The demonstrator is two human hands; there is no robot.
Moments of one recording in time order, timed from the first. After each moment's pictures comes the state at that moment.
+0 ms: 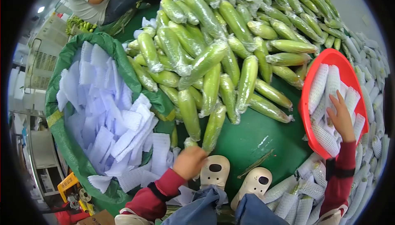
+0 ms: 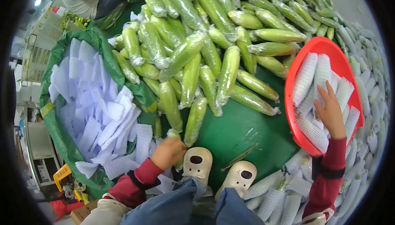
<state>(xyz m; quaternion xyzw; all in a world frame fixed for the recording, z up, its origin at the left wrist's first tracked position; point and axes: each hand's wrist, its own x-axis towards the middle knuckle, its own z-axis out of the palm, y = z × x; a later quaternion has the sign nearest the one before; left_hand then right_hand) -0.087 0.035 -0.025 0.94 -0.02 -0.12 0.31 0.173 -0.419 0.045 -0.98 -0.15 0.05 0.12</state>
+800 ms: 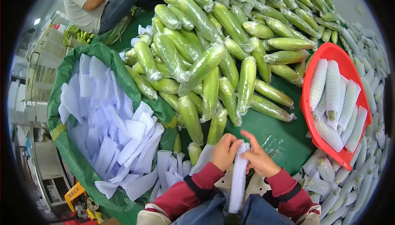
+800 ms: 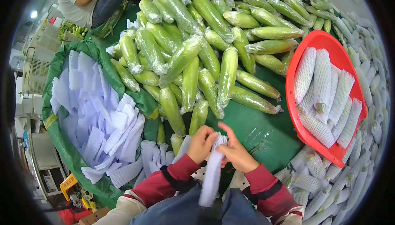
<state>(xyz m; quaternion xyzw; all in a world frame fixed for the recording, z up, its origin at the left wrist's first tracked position) -0.024 -0.044 -0.055 0.80 0.13 -0.03 0.58 0.017 -0.201 -0.019 -0.48 0.10 0.52 0.70</state>
